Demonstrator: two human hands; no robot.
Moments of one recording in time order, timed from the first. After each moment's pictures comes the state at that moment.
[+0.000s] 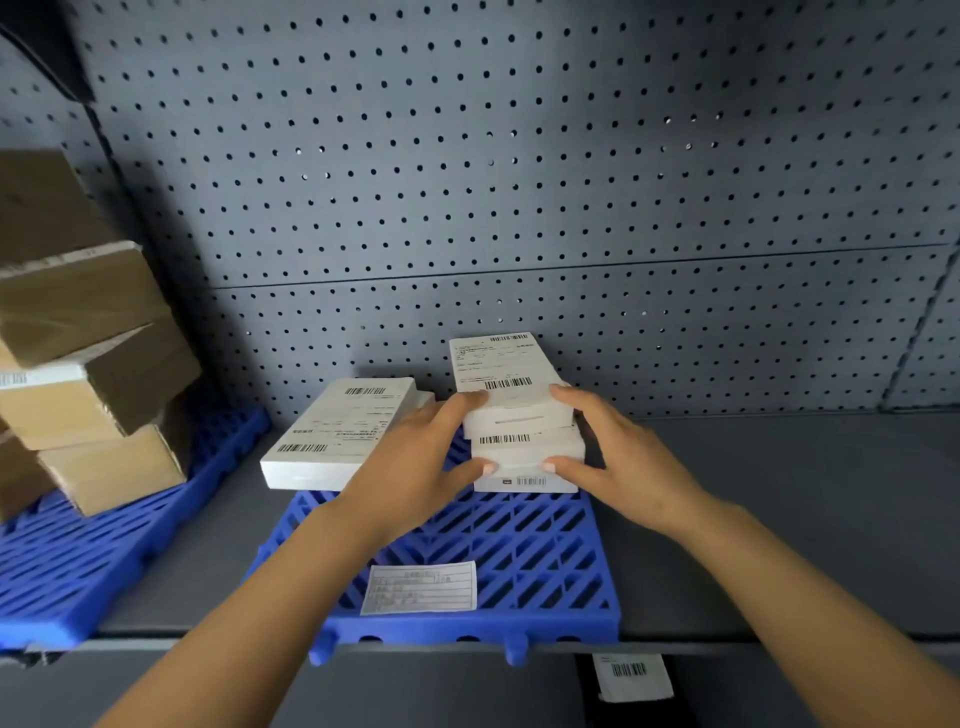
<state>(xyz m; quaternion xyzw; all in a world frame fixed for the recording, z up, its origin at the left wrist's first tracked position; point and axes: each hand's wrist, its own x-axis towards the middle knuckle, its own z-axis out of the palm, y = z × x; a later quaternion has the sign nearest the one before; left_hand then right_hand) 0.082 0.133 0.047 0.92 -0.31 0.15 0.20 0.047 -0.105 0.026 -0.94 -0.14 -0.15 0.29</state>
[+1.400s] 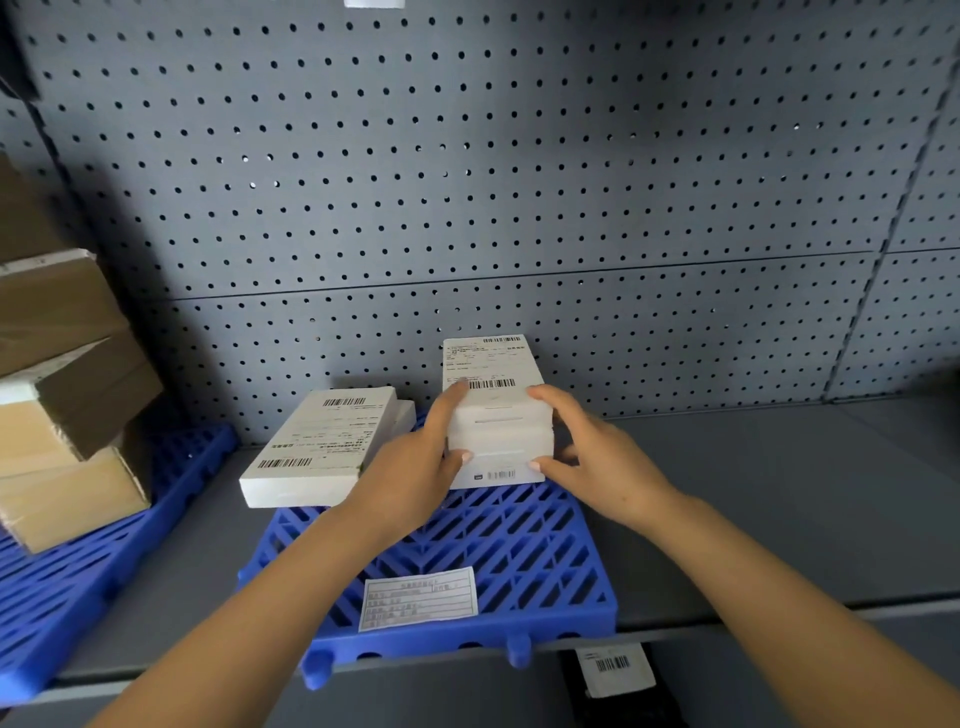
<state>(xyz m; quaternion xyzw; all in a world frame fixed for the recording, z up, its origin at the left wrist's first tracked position) 0.094 0.126 0.043 0.93 -0.28 0.08 0.24 0.051 -0.090 0.023 -0.94 -0.10 -0.17 0.29</state>
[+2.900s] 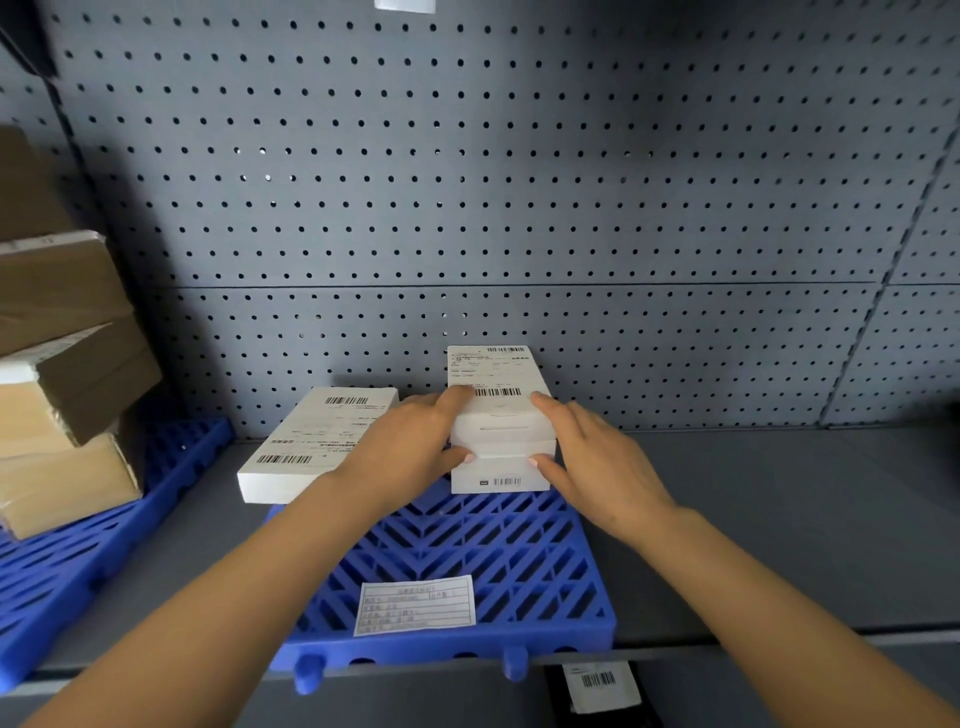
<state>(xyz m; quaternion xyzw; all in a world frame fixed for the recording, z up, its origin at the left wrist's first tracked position) 0.108 0.127 0.064 0.92 -0.33 0.15 0.13 0.048 -0.078 0.038 -0.97 -0.09 -0.22 0.06</state>
